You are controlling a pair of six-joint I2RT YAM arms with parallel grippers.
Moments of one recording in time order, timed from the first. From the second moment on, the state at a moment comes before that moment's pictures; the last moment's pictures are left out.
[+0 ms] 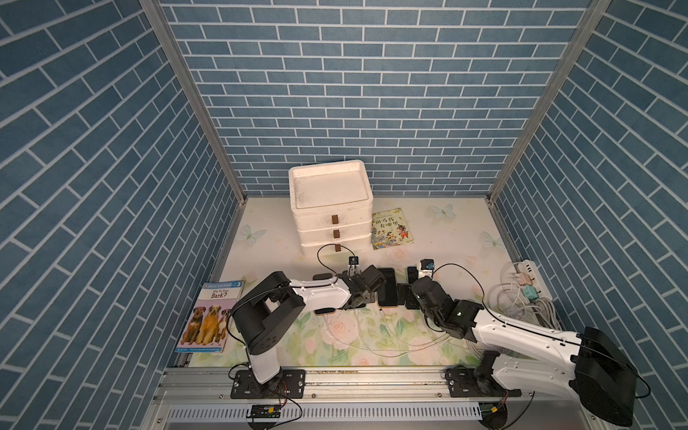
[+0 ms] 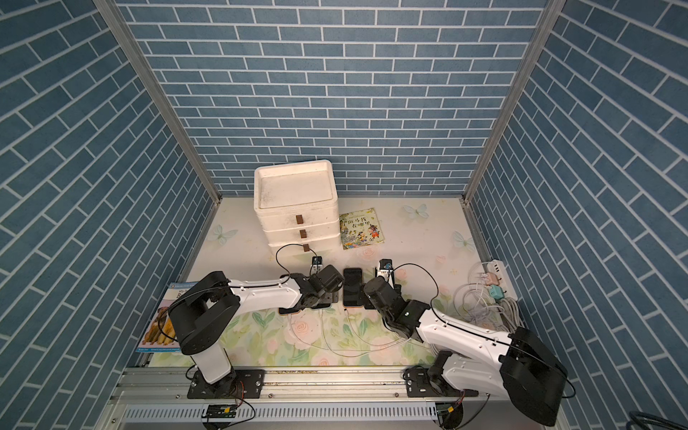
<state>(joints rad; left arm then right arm) -0.91 1.77 0.96 -0.38 -0.38 -0.86 0.95 1.12 0.52 -0.16 0.42 0.71</state>
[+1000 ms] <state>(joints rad) -0.91 1.76 0.94 -0.34 -0.39 -0.88 0.95 1.05 0.38 0.14 0.11 0.65</state>
